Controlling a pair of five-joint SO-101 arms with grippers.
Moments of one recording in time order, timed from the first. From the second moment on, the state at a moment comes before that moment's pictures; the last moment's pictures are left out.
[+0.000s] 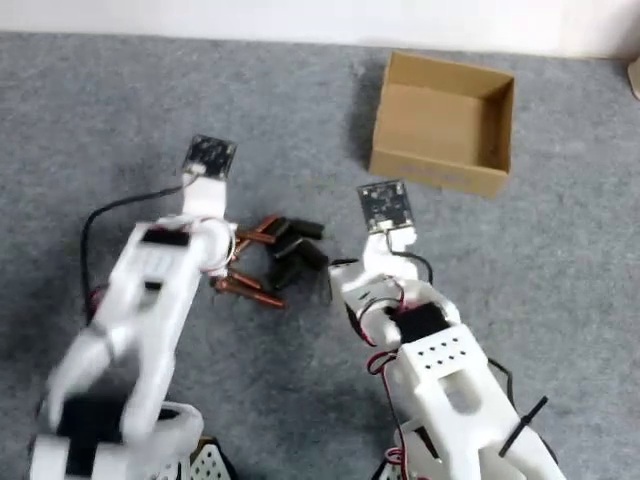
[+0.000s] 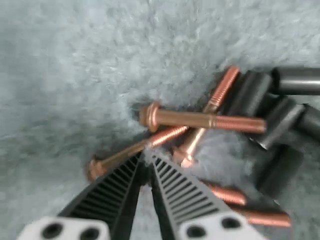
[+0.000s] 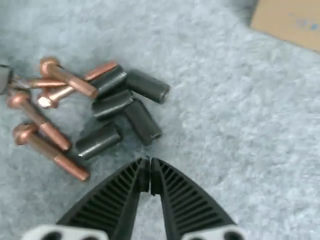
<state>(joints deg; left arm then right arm) -0.7 -8.5 42.2 40.8 -2.5 -27.0 -44.8 65.4 33.8 -6.2</state>
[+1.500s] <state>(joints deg) 2.2 9.3 8.2 73.9 -76.7 -25.1 -44.9 68.4 28.1 -5.7</state>
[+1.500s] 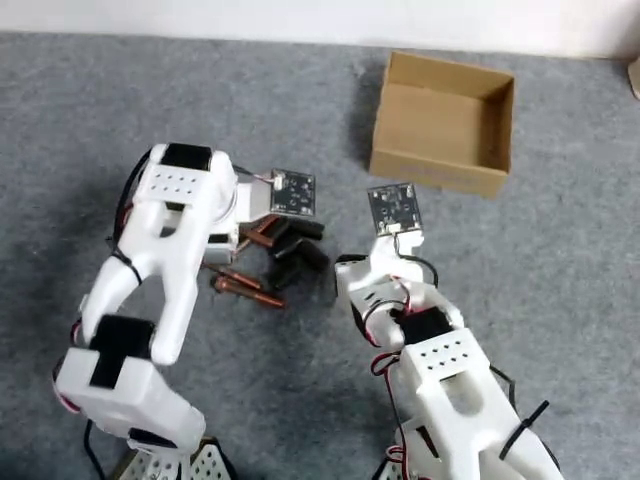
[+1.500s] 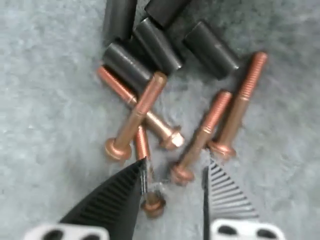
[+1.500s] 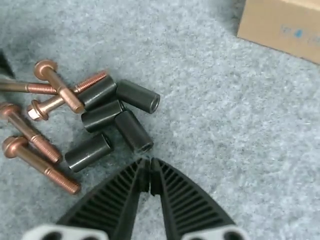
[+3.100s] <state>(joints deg) 2.5 41.3 -40.0 99.6 -76.3 -25.1 -44.9 68.4 28.1 -5.6</state>
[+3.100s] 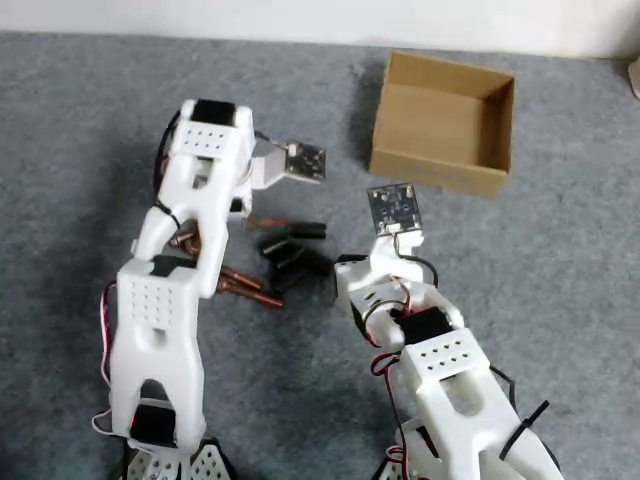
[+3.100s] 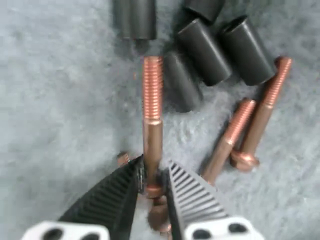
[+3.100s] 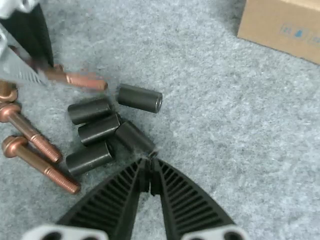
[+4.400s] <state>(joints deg) 13.7 2.7 23.0 97.2 -19.5 -25.1 -45.0 68.4 28.1 -5.5</state>
